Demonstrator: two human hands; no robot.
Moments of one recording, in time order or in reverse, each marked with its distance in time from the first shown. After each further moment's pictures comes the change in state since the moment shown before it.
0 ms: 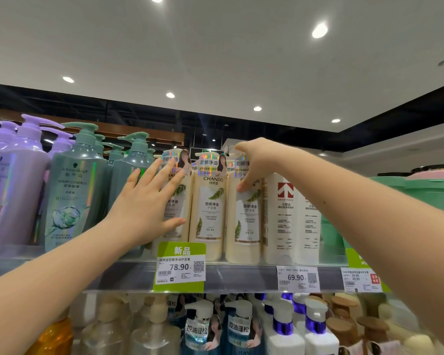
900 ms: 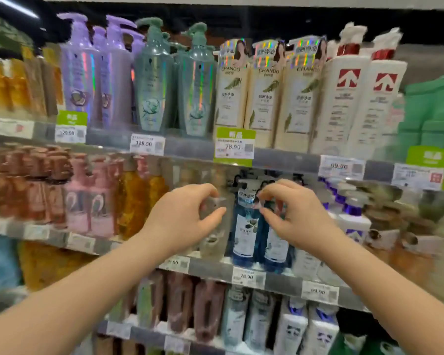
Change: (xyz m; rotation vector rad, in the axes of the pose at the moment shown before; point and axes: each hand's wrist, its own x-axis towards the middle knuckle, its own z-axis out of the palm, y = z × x) left_hand -0.203 0.079 -0.046 -0.517 -0.123 -0.178; right_hand -0.214 -0.051 0.169 0.649 0.228 -0.366
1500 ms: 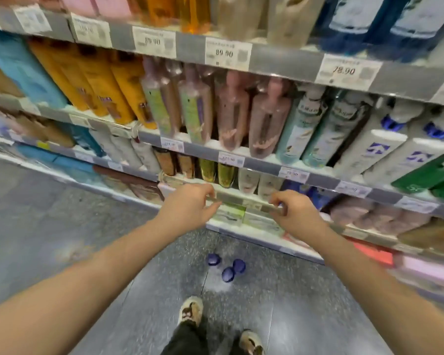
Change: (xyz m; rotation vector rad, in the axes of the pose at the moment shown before) left_hand -0.321 -0.069 0.130 -0.037 -0.795 -0.501; right_hand -0.275 -0.053 0.266 0.364 -0.782 0.546
